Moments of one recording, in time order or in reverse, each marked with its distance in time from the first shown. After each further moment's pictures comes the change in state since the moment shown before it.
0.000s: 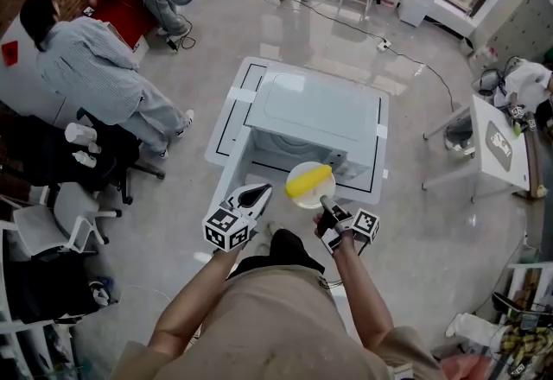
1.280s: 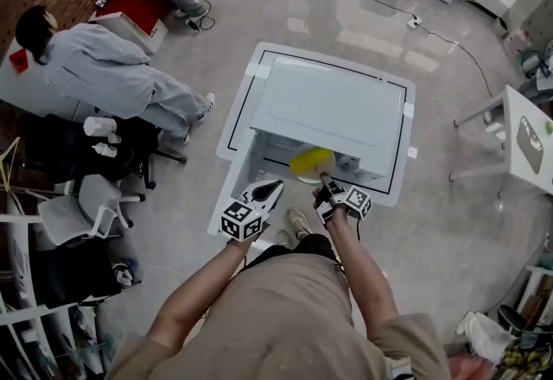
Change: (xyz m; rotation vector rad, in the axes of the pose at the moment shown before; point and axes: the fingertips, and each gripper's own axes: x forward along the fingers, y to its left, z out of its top) left arm 0.074 0.045 -0.051 -0.078 0.152 0.074; right arm 0.116 -0.091 0.056 0.088 -0.014 -0.040
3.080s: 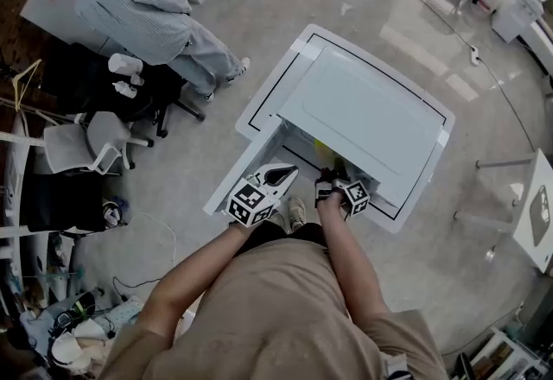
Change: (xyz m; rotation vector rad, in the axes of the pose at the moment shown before) left arm 0.018 0.037 0.014 0.029 -0.010 0.145; right arm 0.085 -0.036 0.035 0.098 -0.202 -0.086
